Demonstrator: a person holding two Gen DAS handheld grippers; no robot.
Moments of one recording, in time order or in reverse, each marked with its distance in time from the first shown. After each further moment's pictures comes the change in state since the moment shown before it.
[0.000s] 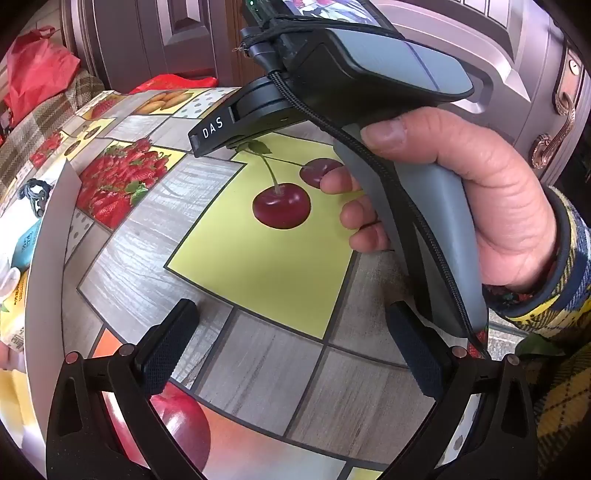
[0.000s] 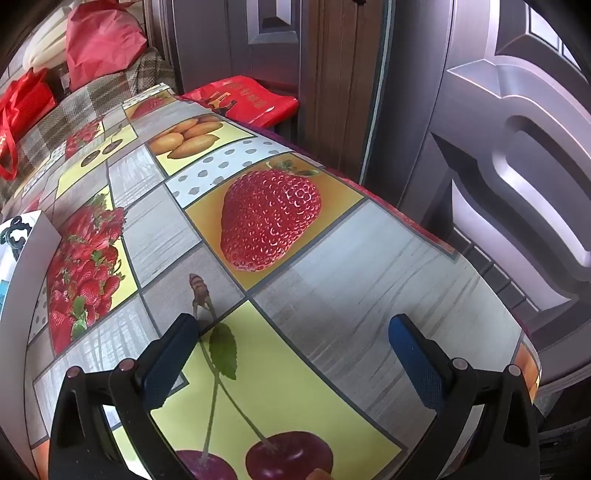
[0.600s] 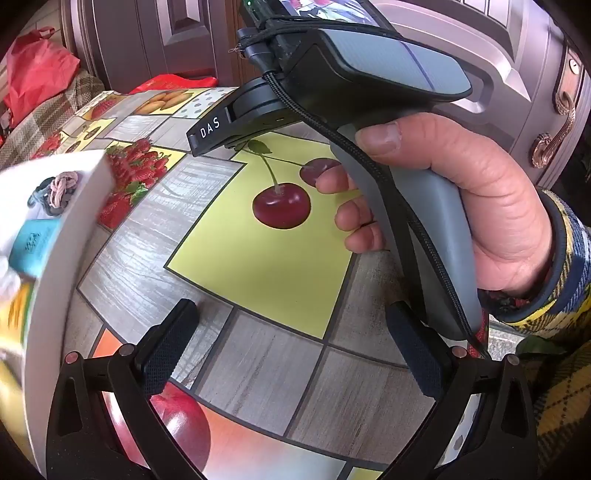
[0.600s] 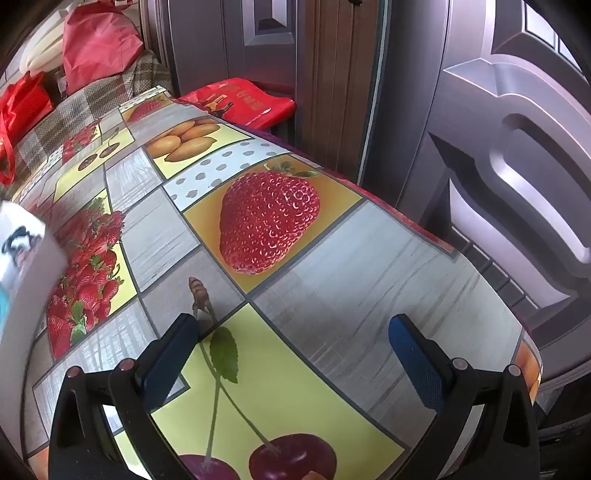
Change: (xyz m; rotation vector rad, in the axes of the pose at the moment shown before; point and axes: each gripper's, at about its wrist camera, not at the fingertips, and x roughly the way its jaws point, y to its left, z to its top) left arm 0.000 0.000 0.000 -0.002 0.000 -0.002; right arm 0.001 0.000 0.001 -0.001 -0.005 0.000
